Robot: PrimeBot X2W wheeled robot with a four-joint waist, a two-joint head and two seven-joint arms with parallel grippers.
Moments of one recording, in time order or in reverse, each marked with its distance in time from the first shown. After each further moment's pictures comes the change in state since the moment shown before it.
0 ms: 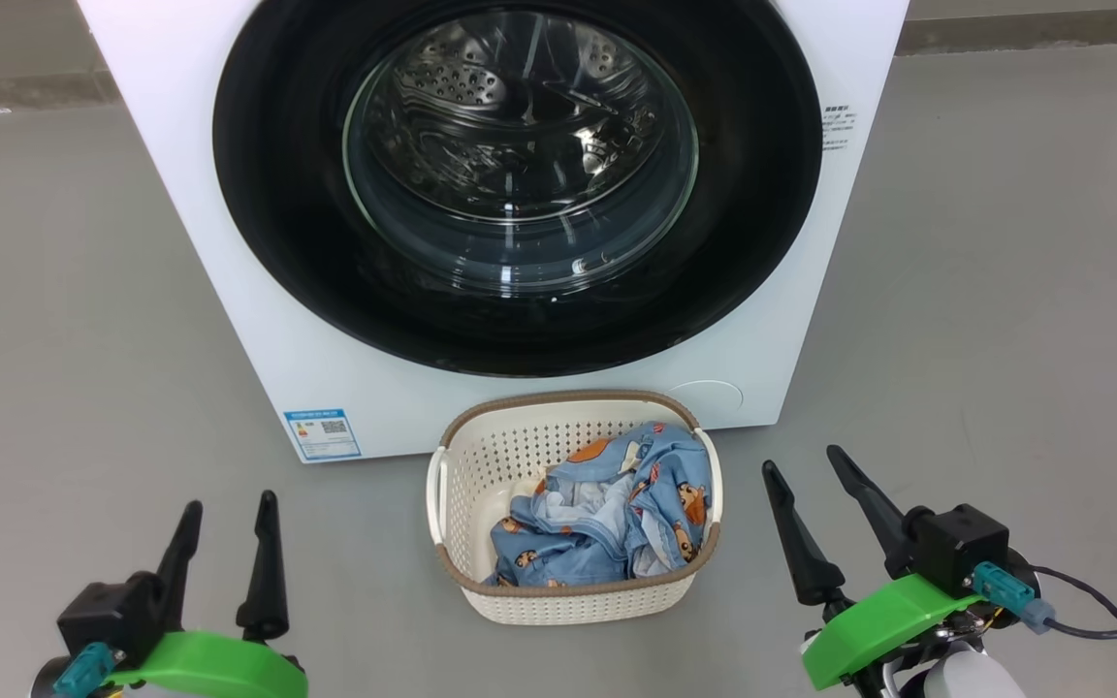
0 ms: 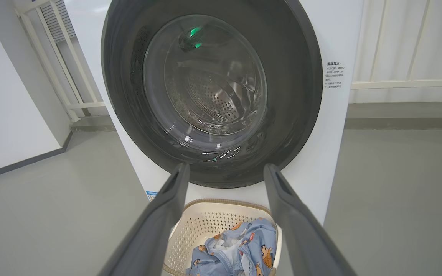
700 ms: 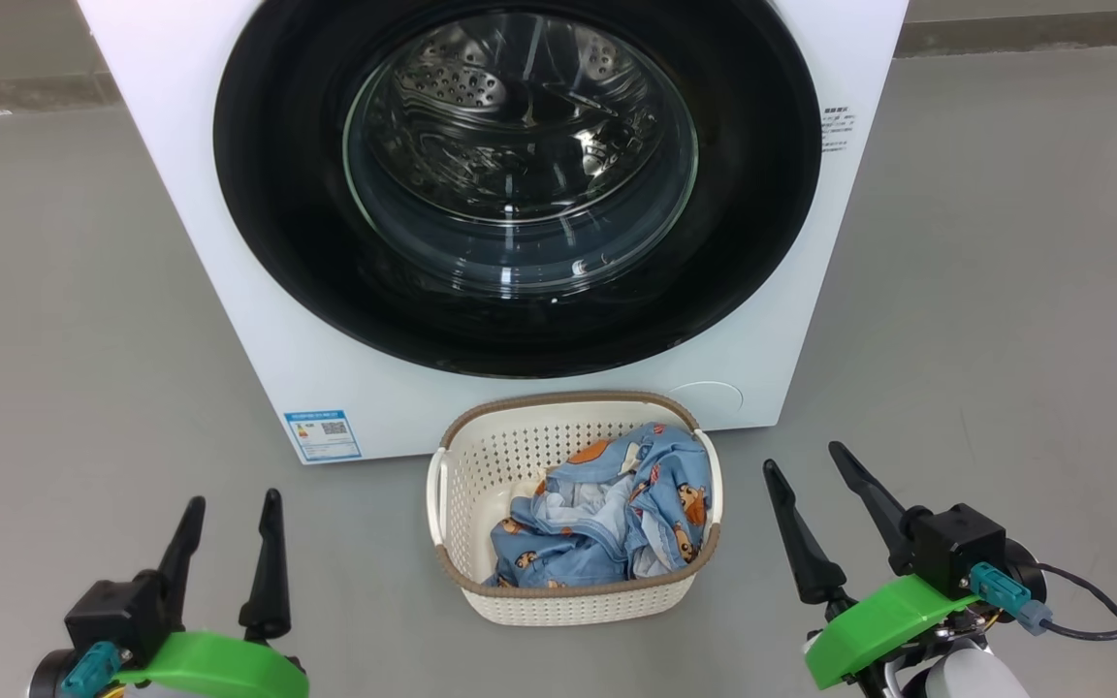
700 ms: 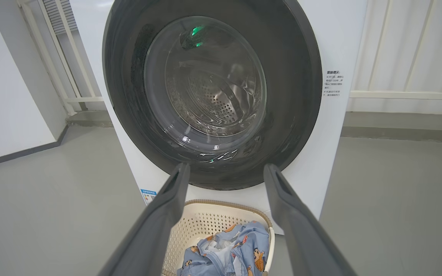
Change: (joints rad) left arm -0.005 0.011 -0.014 0.007 0.037 -0.004 -0.025; right arm -0.003 -0.002 -0.007 0.001 -0.067 0.000 -0.017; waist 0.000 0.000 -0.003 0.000
